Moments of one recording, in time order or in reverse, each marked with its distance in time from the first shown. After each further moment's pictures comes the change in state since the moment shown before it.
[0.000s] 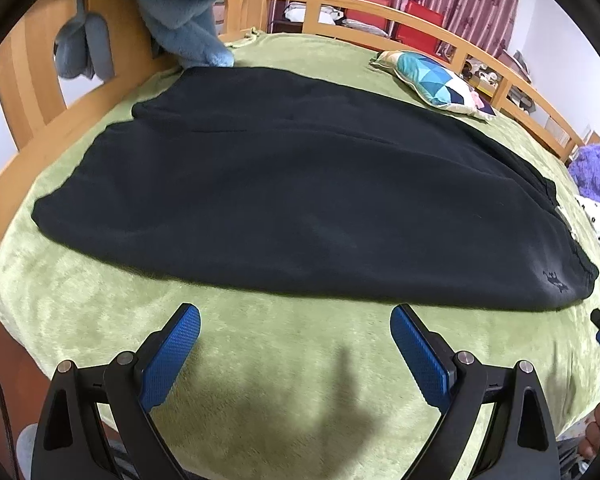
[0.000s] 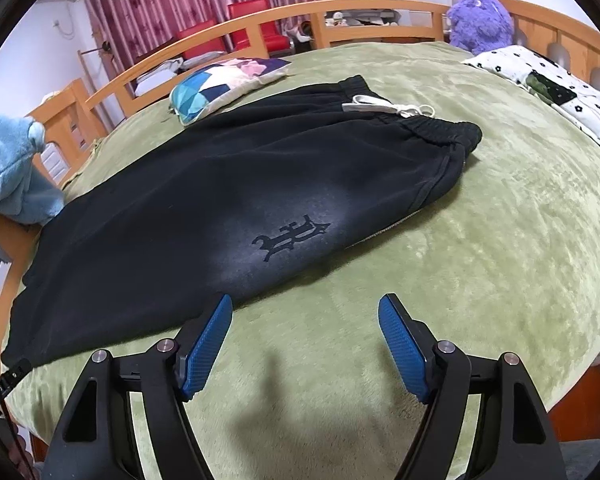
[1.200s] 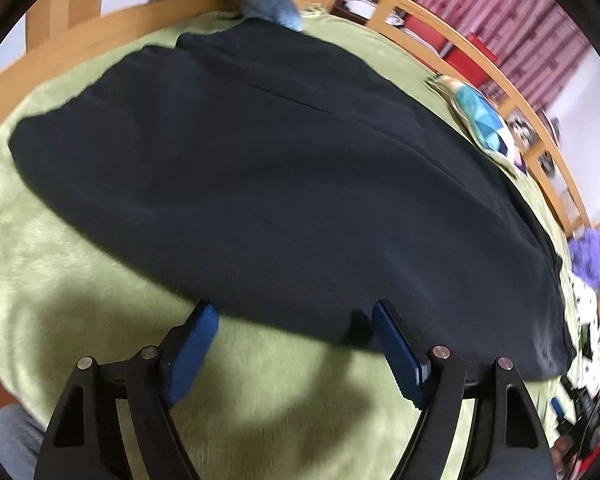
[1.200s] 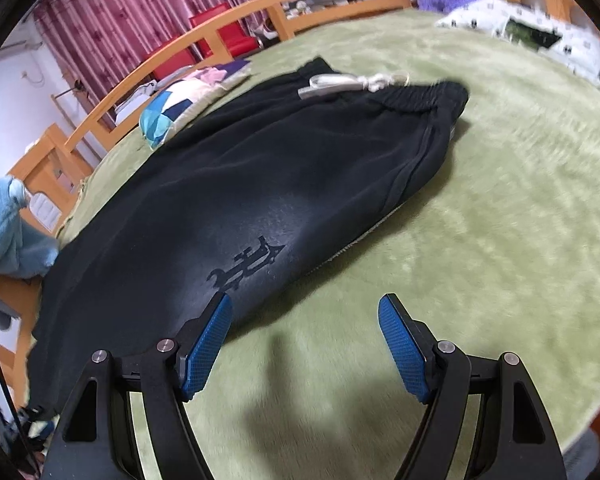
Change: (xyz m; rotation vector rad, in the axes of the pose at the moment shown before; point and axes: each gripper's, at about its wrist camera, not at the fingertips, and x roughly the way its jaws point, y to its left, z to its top) left arm 0.064 0.070 0.018 -0.287 0.066 -0.083; right arm 0.059 -0.047 0.024 0.190 0.030 0.075
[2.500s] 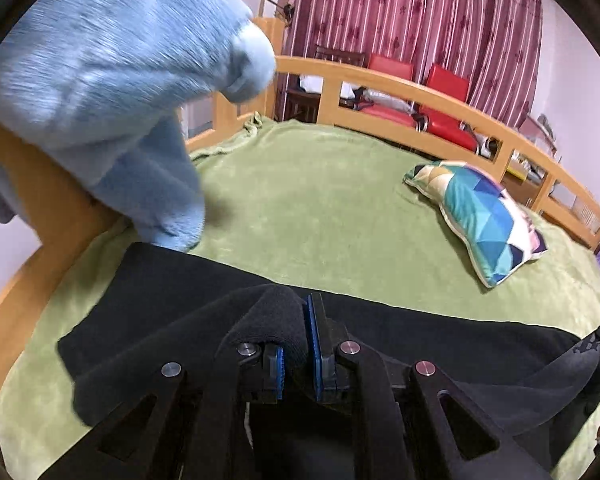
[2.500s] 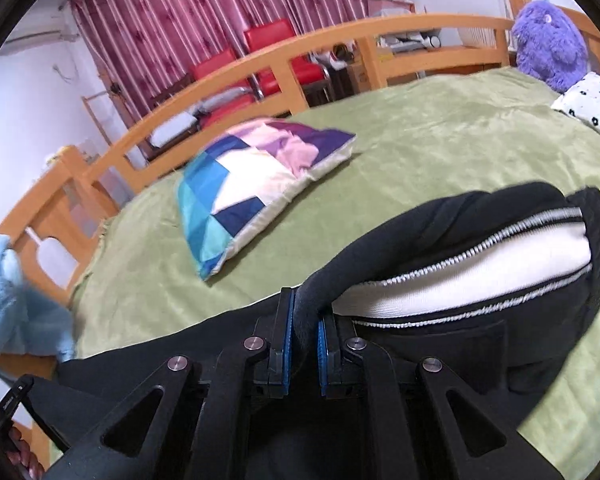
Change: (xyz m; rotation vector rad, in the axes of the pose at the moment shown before) left arm 0.064 -0.174 0.260 0.258 -0.308 0.100; right arm 0.158 0.188 0.261 -0.140 -0.087 0.076
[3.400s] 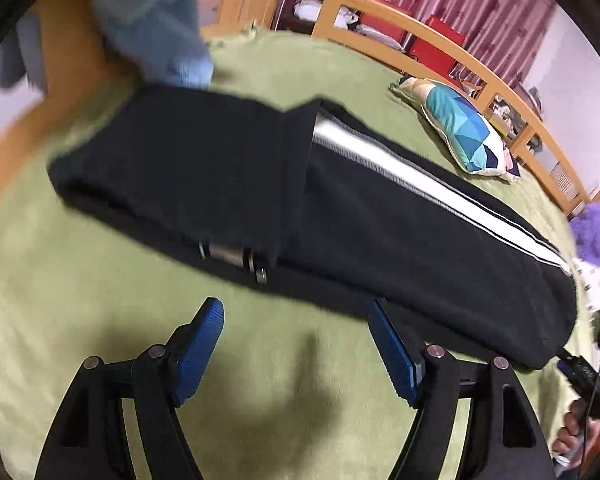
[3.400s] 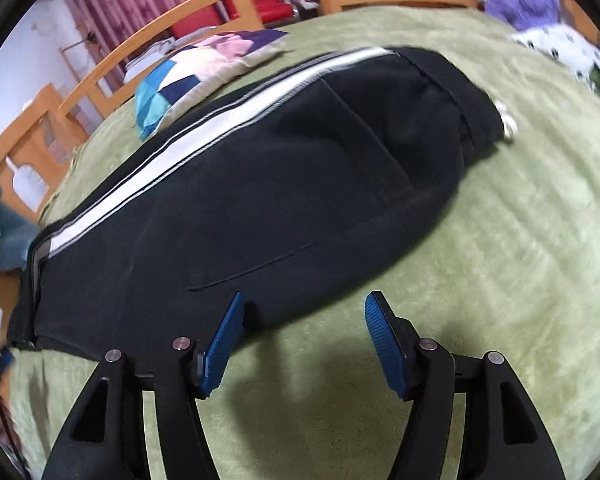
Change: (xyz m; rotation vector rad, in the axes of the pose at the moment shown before) left arm -0.039 0.040 -0.144 -0.096 0.258 -0.146; right arm -0.051 -0.103 -0.152 -0.004 0.185 -0.076
